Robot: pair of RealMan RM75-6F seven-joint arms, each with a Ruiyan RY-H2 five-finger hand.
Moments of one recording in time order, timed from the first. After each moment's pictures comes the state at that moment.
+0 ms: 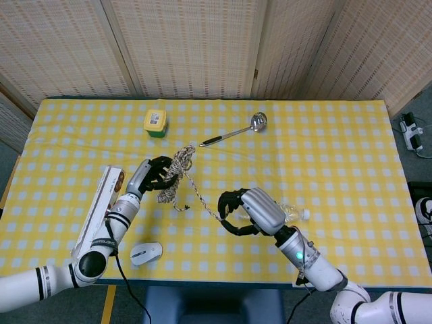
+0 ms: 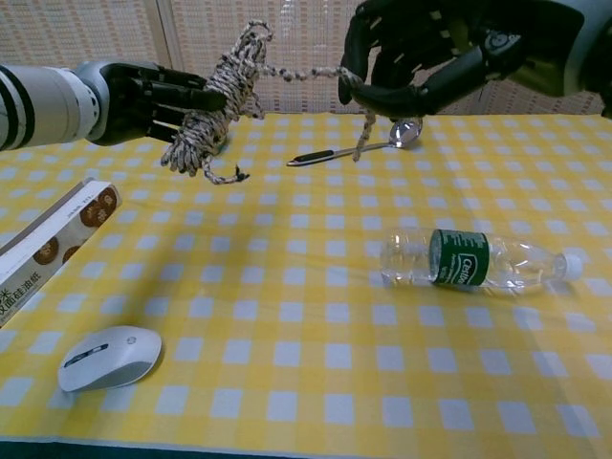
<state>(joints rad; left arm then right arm) -0.74 -1.44 -0.55 -1.72 0.53 0.80 -0.20 0.65 -1.27 0.18 -1.98 -1.42 1.07 0.17</state>
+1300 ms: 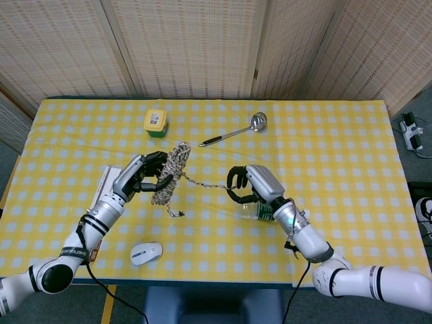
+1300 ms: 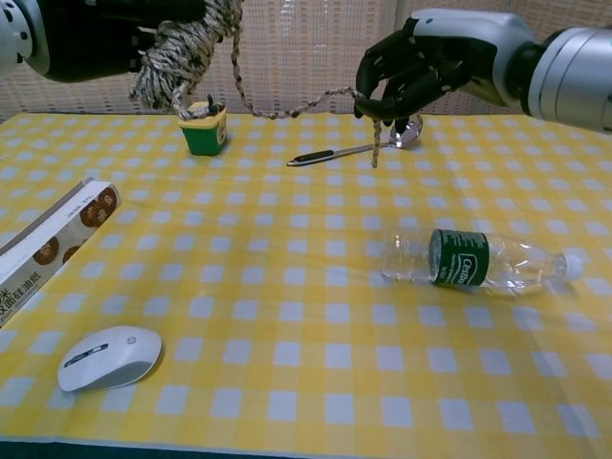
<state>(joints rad) -0.58 -1.27 -0.64 -1.86 1.02 0.59 -0.62 0.78 -1.36 0.33 -1.78 -1.01 0.89 0.12</state>
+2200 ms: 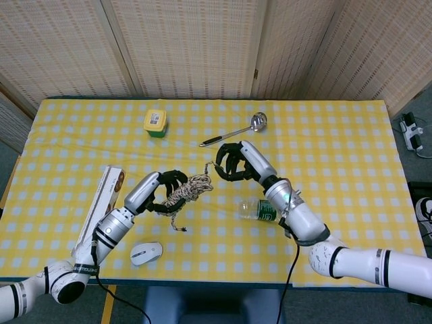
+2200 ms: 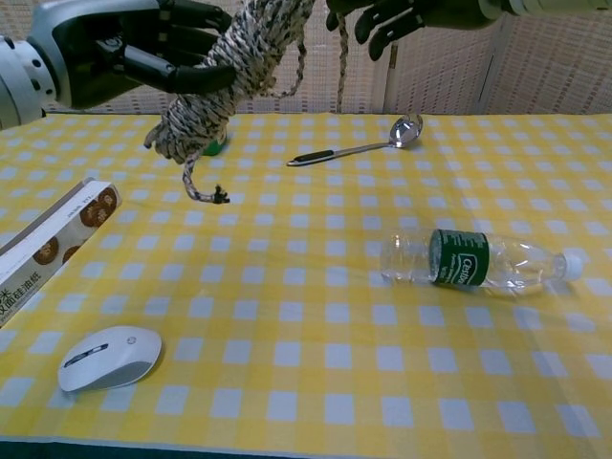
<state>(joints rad) -0.63 -1.35 -0.40 -1.74 1.45 0.84 -0.54 0.89 -1.22 0.51 -1.88 -0.64 0.75 0.25</state>
